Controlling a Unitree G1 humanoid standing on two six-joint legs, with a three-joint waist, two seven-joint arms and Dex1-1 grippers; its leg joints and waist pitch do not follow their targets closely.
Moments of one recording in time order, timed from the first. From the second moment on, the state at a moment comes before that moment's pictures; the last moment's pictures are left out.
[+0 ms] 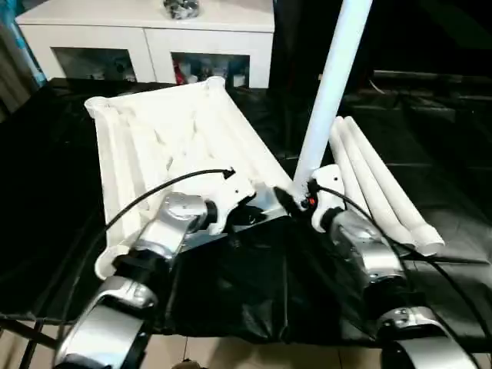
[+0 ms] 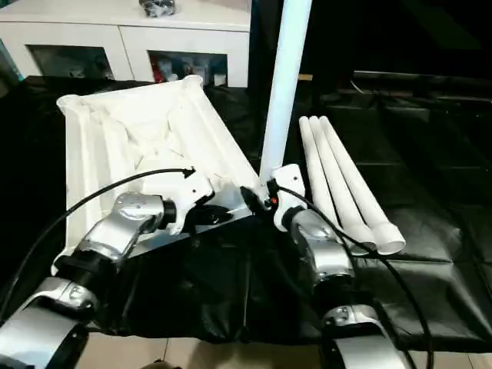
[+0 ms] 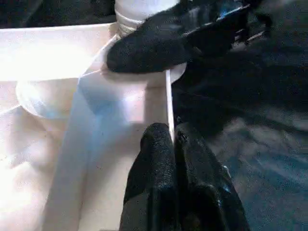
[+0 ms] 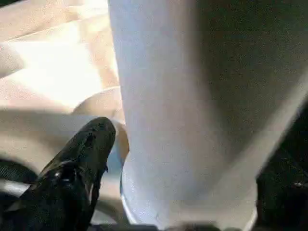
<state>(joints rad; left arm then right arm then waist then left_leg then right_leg) -0.65 0.21 -0.25 0.67 0.10 0.09 -1.02 -0.53 -0.14 0.01 0.72 0.08 -0.01 0.63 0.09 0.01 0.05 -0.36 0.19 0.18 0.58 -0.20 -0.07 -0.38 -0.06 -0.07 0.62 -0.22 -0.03</state>
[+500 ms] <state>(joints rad) -0.64 0.33 -0.27 0.69 0.05 -0.04 -1.32 -0.46 -0.34 0.14 0.55 0.17 0.11 1.20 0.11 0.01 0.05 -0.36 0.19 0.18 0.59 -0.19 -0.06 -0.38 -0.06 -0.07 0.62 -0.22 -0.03</state>
